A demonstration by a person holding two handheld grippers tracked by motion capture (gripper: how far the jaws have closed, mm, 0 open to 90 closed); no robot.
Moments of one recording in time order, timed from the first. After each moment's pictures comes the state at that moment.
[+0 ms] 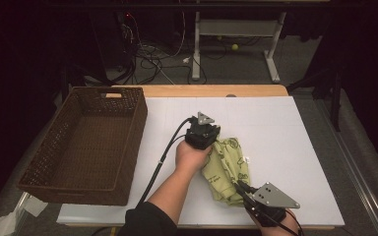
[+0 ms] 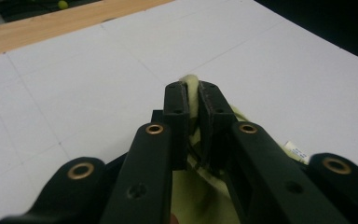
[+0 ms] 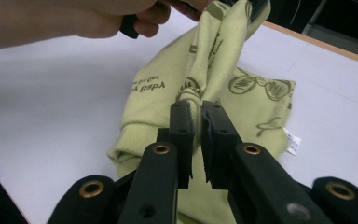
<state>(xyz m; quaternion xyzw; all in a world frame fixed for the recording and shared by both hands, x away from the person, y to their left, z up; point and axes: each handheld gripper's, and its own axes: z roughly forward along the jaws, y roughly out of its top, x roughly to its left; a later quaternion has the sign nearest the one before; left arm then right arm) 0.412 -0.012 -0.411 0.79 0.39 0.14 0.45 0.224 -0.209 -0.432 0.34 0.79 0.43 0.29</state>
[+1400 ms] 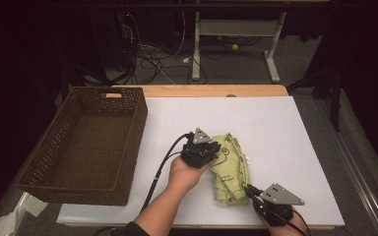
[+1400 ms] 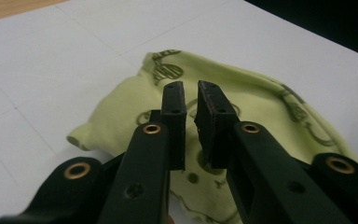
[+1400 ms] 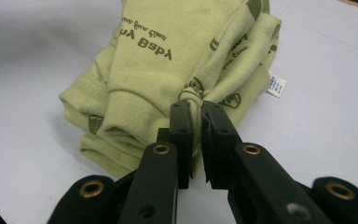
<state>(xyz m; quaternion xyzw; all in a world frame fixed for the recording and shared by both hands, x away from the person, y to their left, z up) 0.357 0.005 -0.420 0.81 0.34 0.11 0.46 0.233 -0.235 -0.460 0.37 0.80 0.40 0.26</state>
